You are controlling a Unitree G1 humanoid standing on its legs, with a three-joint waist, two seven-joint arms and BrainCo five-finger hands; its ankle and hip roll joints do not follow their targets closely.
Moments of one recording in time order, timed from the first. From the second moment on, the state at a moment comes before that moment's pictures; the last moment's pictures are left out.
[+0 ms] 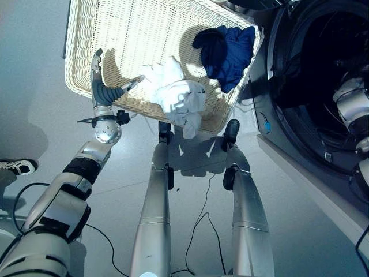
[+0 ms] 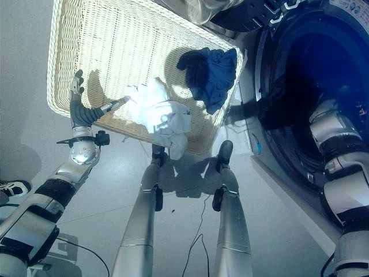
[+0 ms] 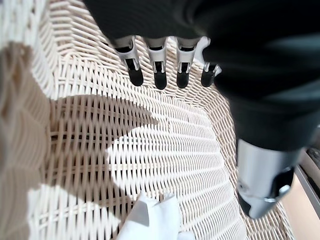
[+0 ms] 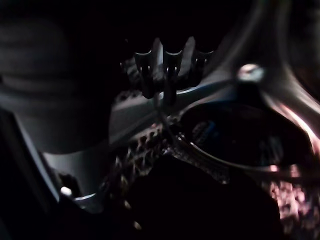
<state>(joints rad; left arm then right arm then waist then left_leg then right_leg) -0.86 0.68 -0.49 0.76 -0.26 -0.51 0.68 -1.20 -0.91 0.51 0.98 0.13 0.27 -0.67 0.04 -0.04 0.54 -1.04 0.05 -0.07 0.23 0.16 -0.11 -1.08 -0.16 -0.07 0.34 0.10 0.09</state>
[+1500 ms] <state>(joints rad) -0.83 0.57 -0.53 0.68 0.07 -0.43 0.57 -0.79 -0.60 0.27 0.48 -0.11 -0.16 -0.87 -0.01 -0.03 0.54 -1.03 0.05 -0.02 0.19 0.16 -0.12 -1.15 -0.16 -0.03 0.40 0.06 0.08</state>
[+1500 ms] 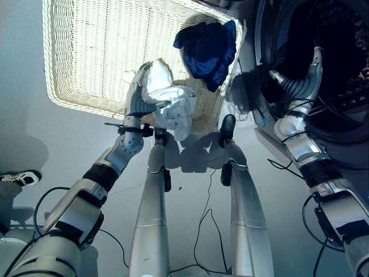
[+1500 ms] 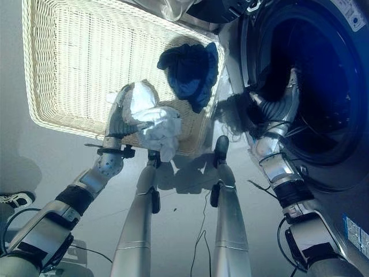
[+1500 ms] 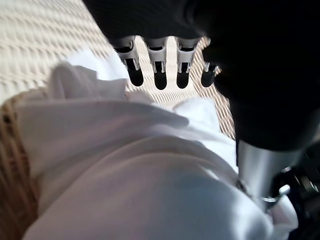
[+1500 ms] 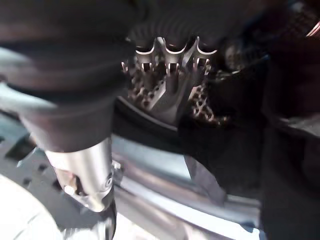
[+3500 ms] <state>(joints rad) -0.64 0.48 -0.29 0.52 -0.41 -0.48 0.19 -0.55 -0.43 0.23 0.14 0.38 -0.32 -0.35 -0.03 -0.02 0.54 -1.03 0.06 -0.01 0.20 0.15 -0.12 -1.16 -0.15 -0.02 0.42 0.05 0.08</state>
